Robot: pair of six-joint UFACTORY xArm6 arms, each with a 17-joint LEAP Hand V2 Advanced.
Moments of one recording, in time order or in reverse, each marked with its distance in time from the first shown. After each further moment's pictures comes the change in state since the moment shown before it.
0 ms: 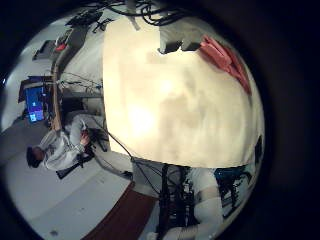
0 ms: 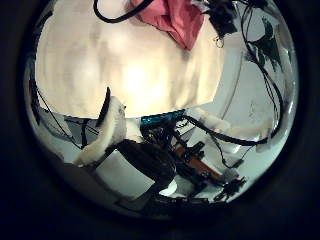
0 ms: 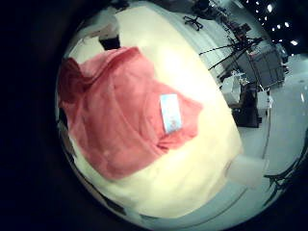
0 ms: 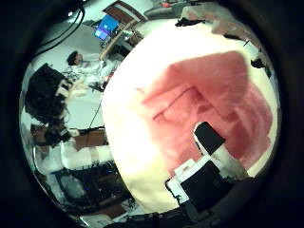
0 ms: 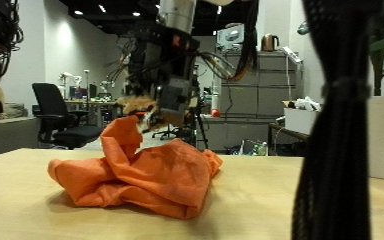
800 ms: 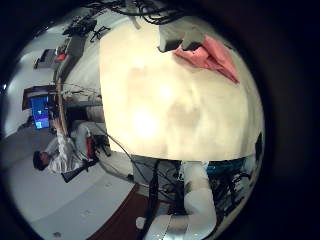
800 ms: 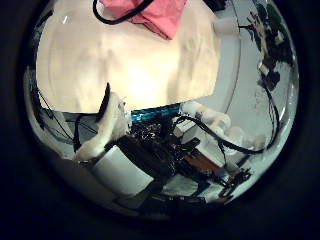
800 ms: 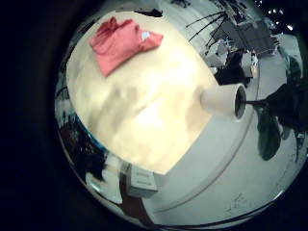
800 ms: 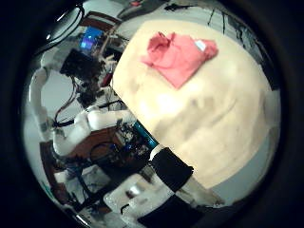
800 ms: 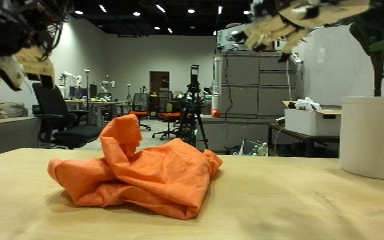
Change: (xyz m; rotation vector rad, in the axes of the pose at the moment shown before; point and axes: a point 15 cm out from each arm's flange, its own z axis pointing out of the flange) left arm 0.063 0.007 -0.018 0.110 -0.044 0.065; right arm 0.005 0.274 -0.129 -0.399 -0.010 0.244
